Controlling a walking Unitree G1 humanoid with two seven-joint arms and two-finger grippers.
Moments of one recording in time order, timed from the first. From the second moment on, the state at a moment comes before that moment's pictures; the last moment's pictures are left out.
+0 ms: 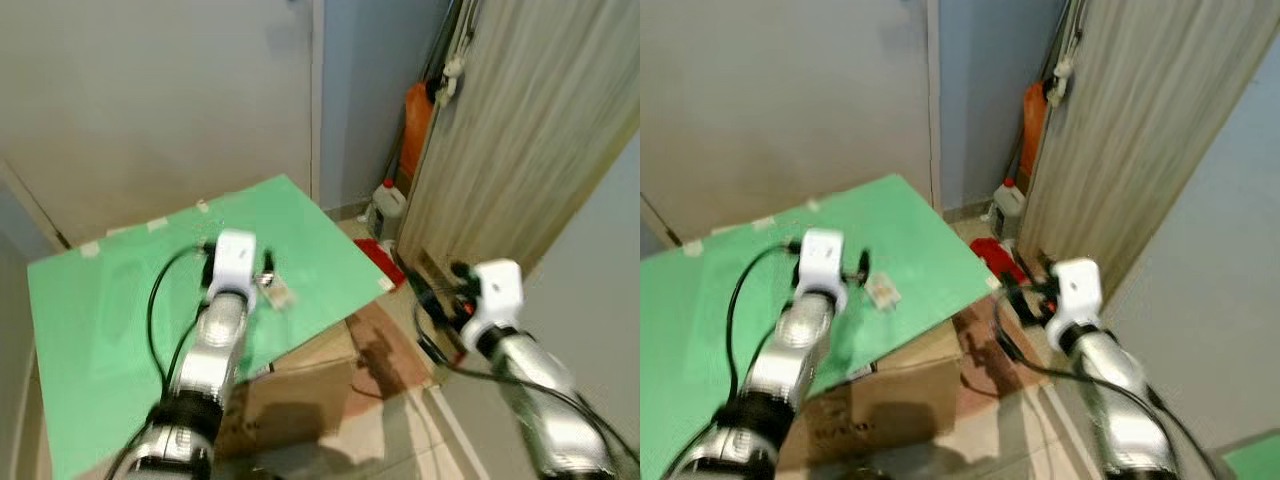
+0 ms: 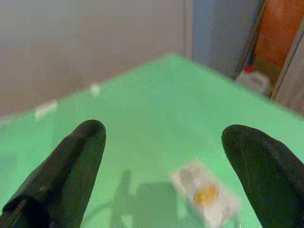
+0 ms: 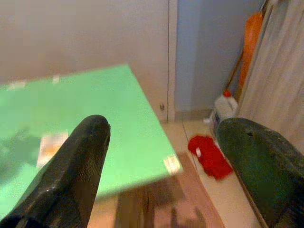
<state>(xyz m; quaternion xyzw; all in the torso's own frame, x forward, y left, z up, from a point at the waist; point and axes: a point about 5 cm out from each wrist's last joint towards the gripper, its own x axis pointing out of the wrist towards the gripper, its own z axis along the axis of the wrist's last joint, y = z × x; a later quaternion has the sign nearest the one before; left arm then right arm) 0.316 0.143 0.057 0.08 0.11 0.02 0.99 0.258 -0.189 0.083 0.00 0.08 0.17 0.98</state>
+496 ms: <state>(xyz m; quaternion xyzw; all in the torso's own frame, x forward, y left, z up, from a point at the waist) 0.311 0.142 0.038 0.11 0.11 0.03 0.99 0.214 -0.198 0.093 -0.02 0.15 0.24 0.96</state>
